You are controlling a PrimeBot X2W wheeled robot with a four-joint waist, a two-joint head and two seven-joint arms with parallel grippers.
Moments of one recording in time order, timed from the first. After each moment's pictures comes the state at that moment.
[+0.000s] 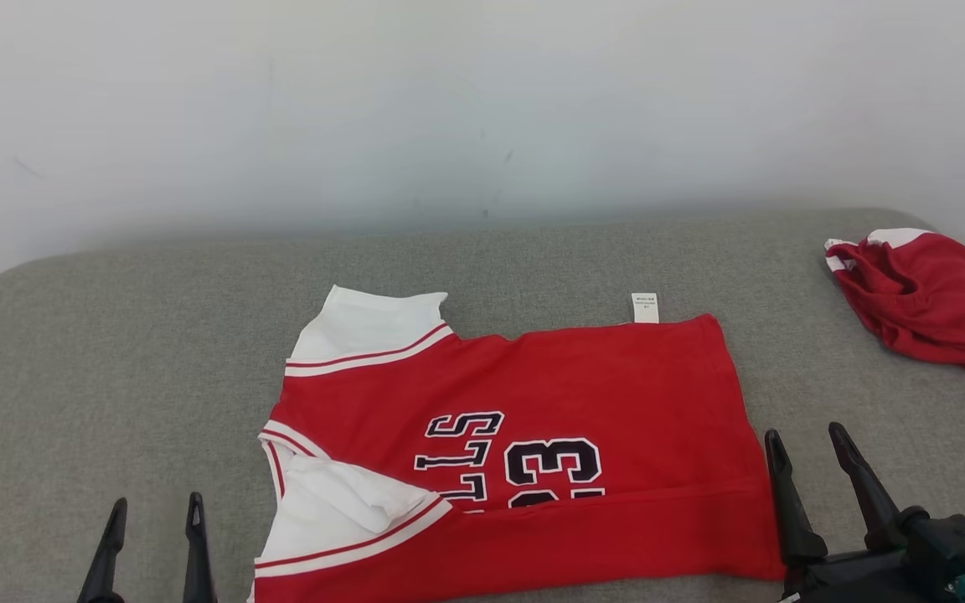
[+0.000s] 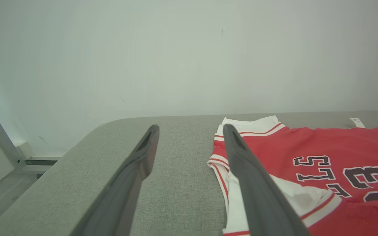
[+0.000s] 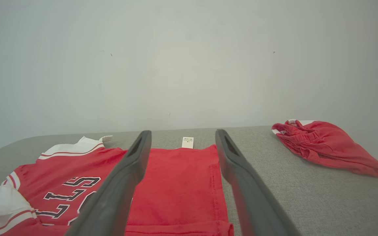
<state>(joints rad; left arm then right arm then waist) 0.07 0.22 -0.05 0.07 -0.22 0.05 -0.26 0.03 -0.21 0.01 0.12 0.25 0.13 -0.26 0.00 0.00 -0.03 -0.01</state>
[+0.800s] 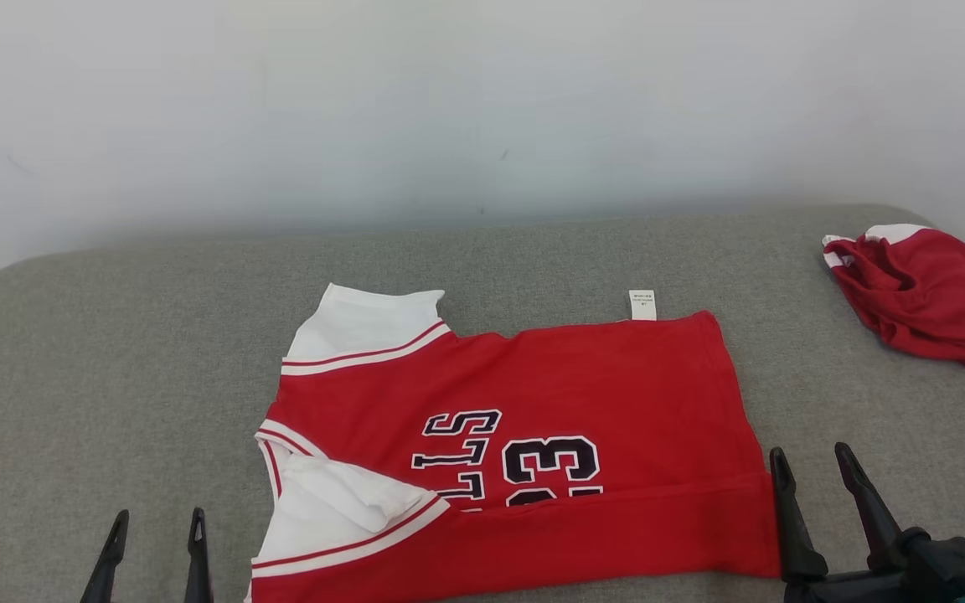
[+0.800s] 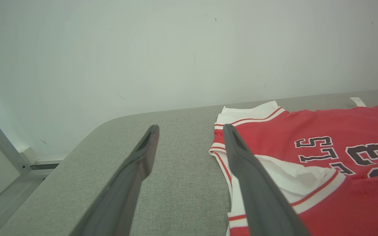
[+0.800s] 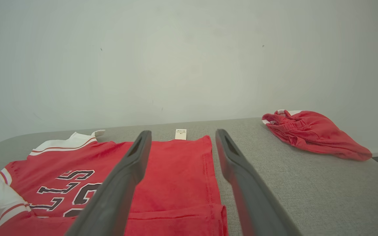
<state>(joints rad) 0.10 0.20 -0.02 0.08 -0.13 0.01 -0.26 0.07 -0.15 -0.04 0.09 0.19 0.13 -0.26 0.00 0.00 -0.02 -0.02</state>
